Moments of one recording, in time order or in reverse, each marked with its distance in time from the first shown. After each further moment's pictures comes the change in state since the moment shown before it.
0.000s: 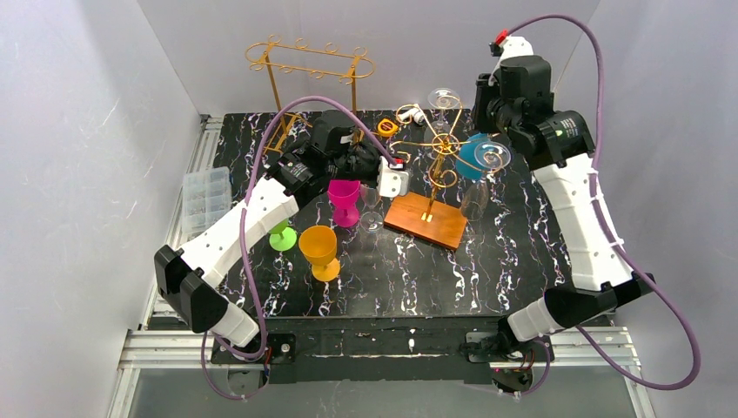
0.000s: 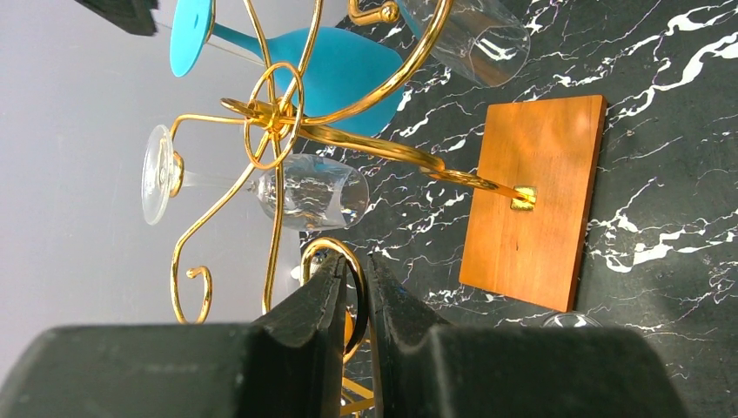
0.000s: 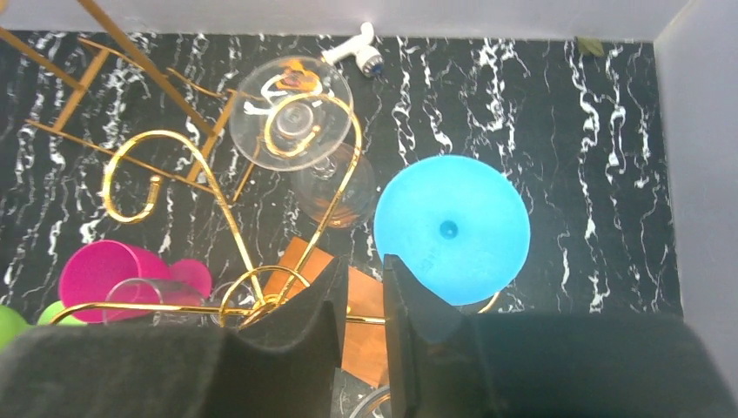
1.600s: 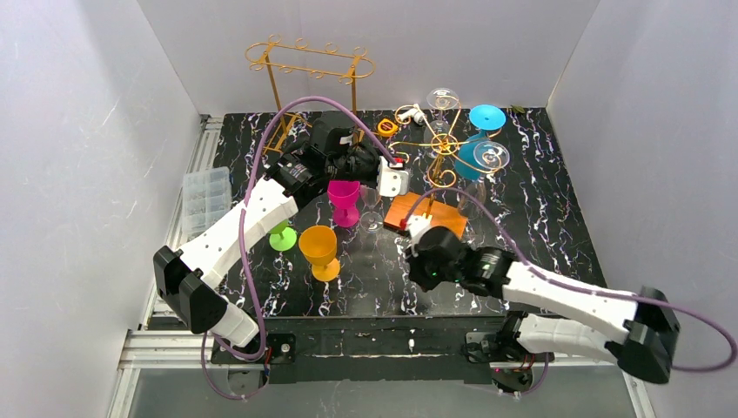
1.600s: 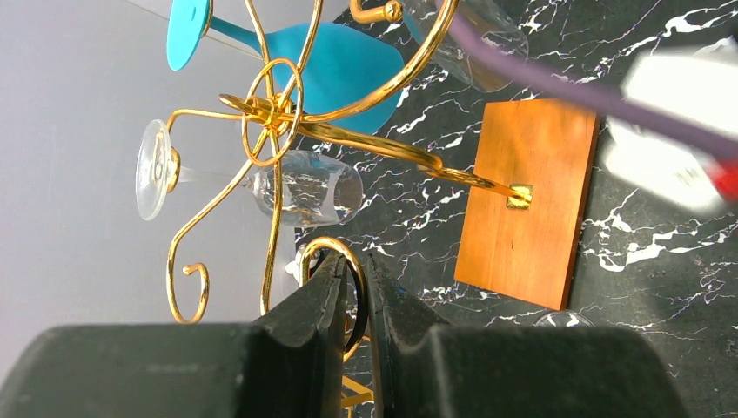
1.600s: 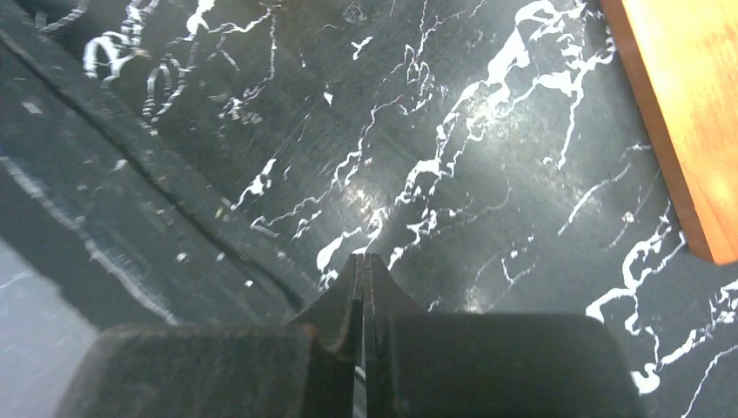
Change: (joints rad) left arm 0.000 -0.007 -0.008 -0.004 -0.010 -0.018; right arm 0.585 -0.519 -1.268 0.430 -0.225 0.116
